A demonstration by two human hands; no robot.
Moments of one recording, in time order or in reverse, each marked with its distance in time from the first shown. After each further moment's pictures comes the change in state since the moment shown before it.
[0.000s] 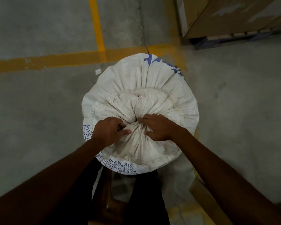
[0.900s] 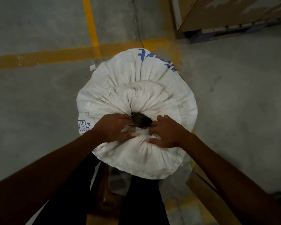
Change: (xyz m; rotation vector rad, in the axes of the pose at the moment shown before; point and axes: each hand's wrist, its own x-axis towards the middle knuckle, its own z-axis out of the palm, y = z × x) left_hand -0.002 0.029 -0.002 0.104 -0.150 0.462; right_hand -0.069 0.014 0.020 -0.221 0.100 -0.076
